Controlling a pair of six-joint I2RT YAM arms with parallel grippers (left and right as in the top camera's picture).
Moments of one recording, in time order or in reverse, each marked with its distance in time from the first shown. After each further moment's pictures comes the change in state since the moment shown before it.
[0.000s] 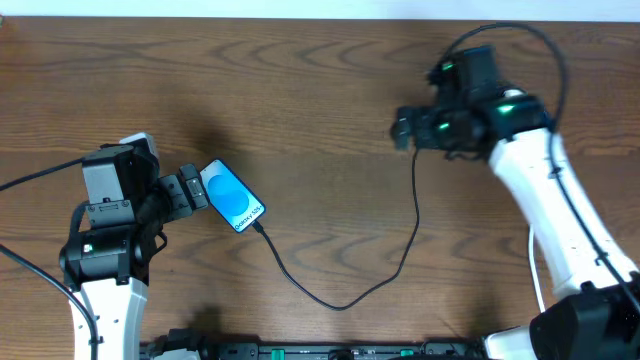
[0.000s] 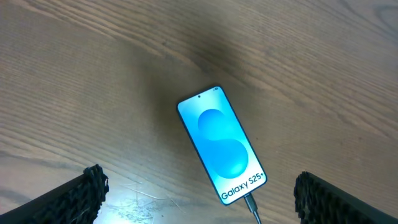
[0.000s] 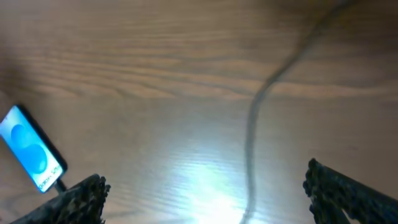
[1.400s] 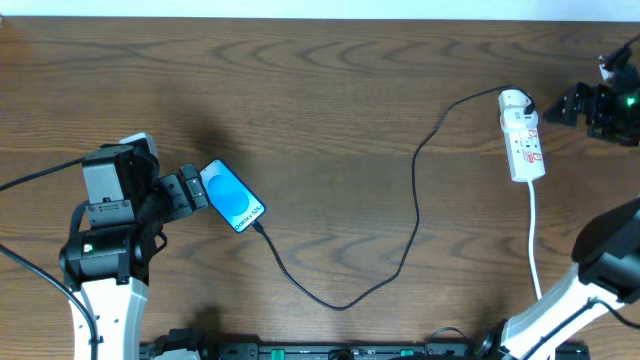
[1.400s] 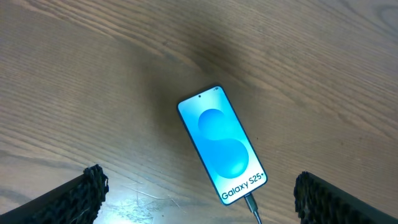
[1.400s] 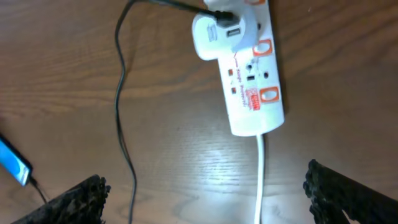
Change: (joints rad) left arm 0.000 0.000 0.000 -0.001 0.000 0.000; right arm -0.718 0.444 0.637 -0.549 -0.240 -0.552
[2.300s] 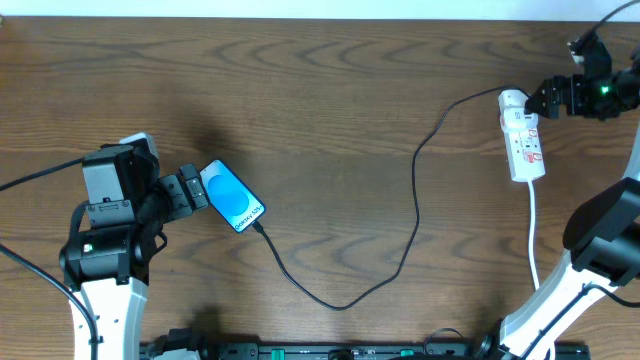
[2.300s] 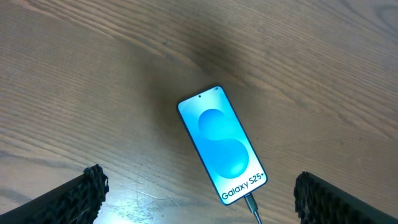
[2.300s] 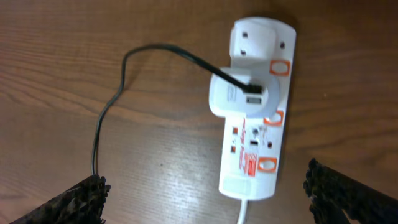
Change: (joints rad) left arm 0.000 0.000 0.000 0.000 0.000 0.000; right arm 0.082 0.070 0.016 0.144 -0.013 -0.187
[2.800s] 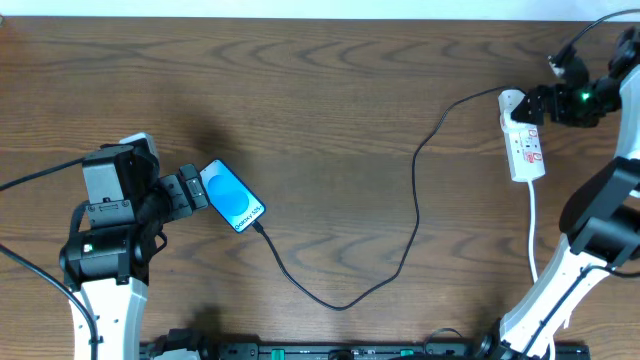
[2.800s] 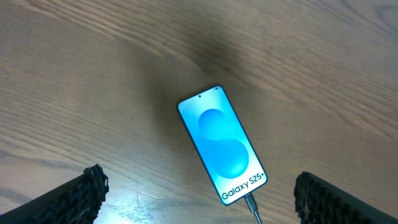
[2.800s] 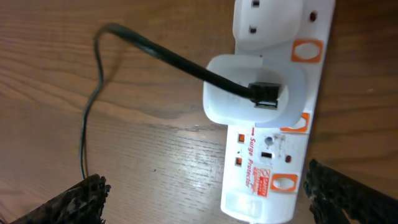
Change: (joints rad) left arm 0.000 0.000 0.000 0.000 0.000 0.000; right arm 0.008 0.145 0.002 -0.005 -0.007 0.001
